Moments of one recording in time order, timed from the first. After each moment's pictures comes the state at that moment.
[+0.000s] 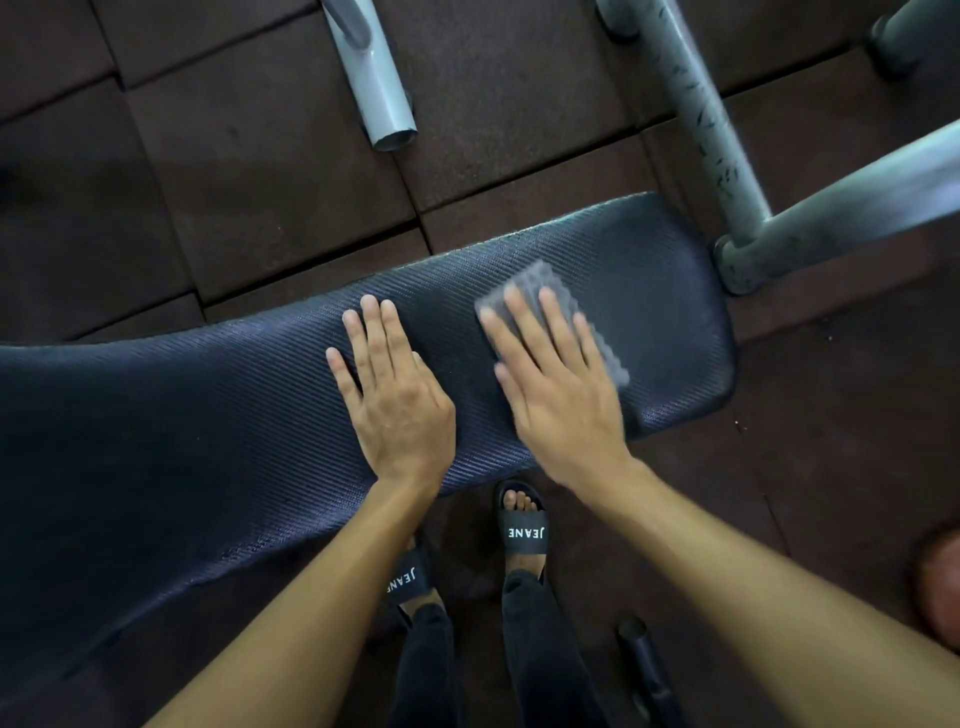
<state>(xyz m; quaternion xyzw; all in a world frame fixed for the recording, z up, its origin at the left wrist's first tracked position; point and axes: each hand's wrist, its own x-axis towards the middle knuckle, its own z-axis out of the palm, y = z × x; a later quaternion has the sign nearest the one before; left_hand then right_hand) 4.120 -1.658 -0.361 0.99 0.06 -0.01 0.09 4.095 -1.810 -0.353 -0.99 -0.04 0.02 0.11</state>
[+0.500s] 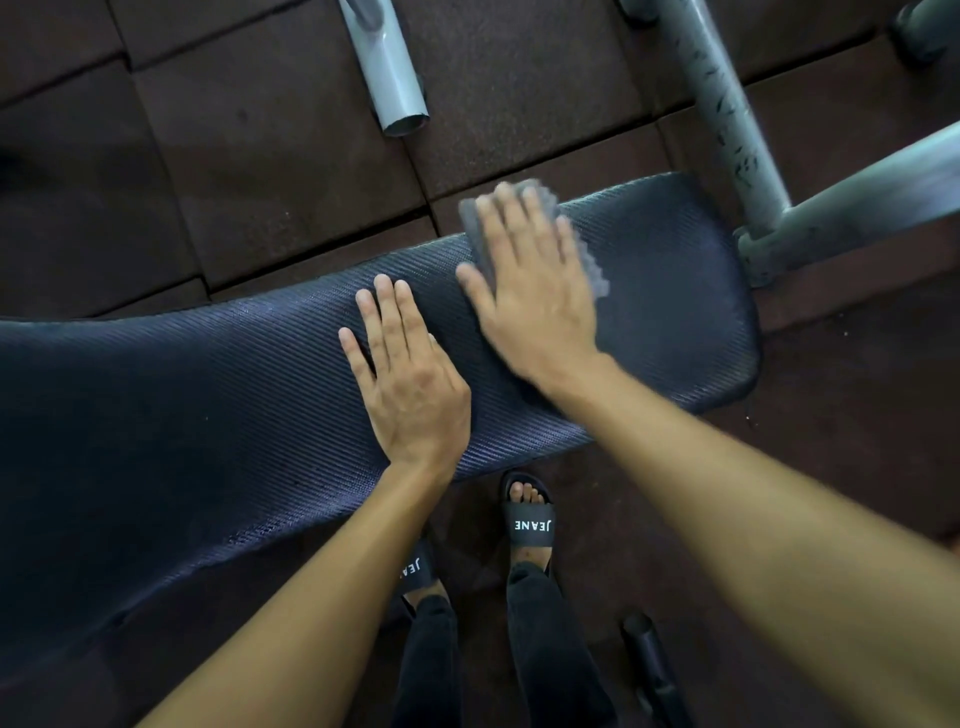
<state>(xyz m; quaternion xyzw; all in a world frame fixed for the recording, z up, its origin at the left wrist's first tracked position) 4.120 -1.656 -0.366 0.99 0.06 0.01 0.08 4.177 -1.782 -0.361 -0.99 0.03 0.03 0.13</state>
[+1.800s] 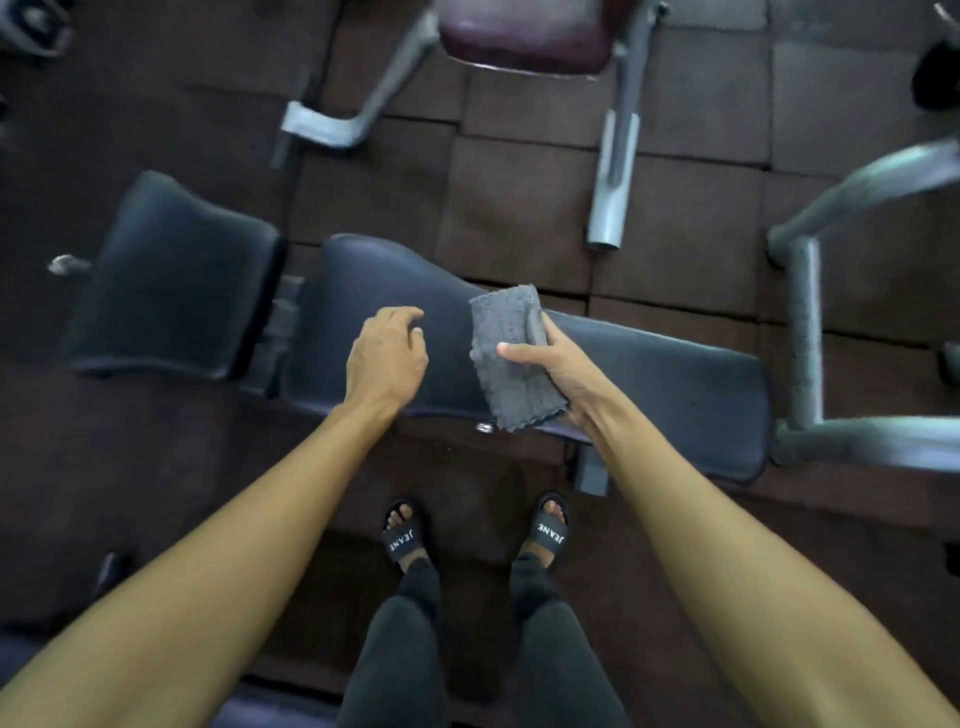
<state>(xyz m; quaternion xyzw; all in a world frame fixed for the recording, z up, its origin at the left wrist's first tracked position) 4.041 -1.398 -0.057 0.93 0.25 -0.06 0.25 4.104 -1.595 -0.062 -0.51 0.09 0.45 0.72</state>
